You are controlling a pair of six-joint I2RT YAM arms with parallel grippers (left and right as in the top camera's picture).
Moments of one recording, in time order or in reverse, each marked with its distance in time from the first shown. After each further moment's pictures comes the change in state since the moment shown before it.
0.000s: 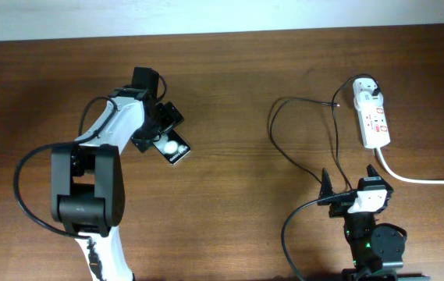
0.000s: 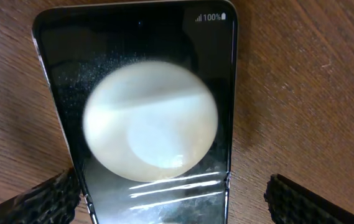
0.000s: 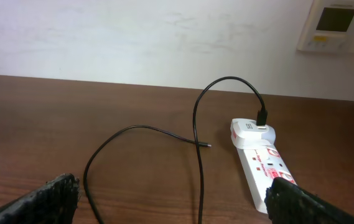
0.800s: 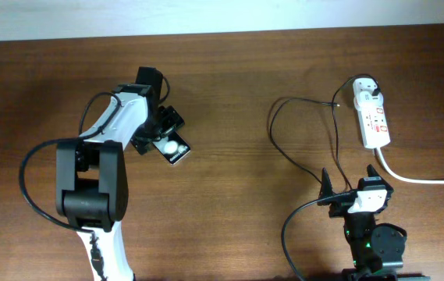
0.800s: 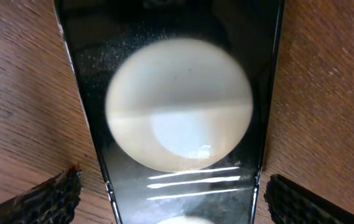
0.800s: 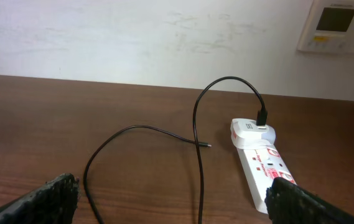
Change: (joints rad) left arm -0.013 0.044 0.063 -0.117 -0.044 0.001; right arm 0.000 0.000 0.000 0.000 0.000 -0.001
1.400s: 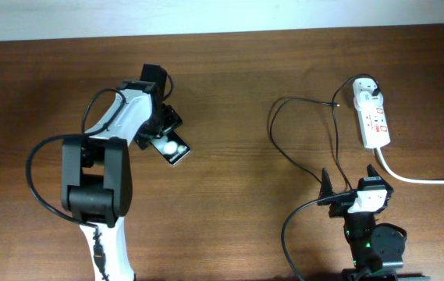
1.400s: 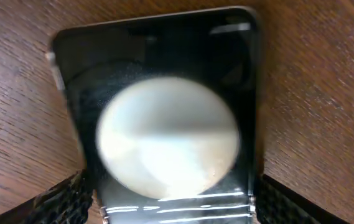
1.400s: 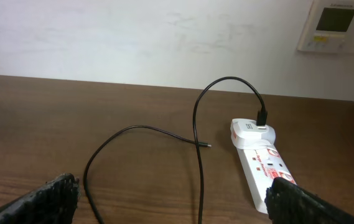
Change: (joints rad) left arm -0.021 0.059 0.050 -0.013 -0.072 0.006; right arm 0.000 0.000 0.000 0.000 0.000 0.000
